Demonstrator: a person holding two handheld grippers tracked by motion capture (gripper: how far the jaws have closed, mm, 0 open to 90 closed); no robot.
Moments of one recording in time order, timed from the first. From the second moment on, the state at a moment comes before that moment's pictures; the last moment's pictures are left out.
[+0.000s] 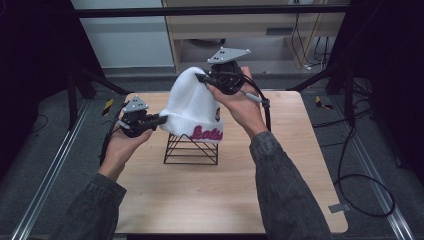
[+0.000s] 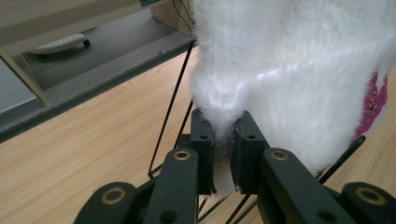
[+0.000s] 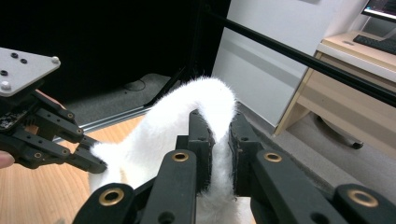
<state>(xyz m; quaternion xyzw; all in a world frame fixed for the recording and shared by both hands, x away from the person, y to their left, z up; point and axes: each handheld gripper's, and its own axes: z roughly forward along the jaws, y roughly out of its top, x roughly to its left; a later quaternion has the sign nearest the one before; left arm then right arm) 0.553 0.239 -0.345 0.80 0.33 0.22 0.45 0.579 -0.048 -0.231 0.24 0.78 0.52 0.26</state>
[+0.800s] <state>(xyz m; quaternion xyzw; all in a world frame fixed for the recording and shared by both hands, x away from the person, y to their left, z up) 0.547 0.252 -0.377 0.81 0.34 0.21 0.43 0.566 -0.035 -0.253 0.21 0.81 0.49 0.25</state>
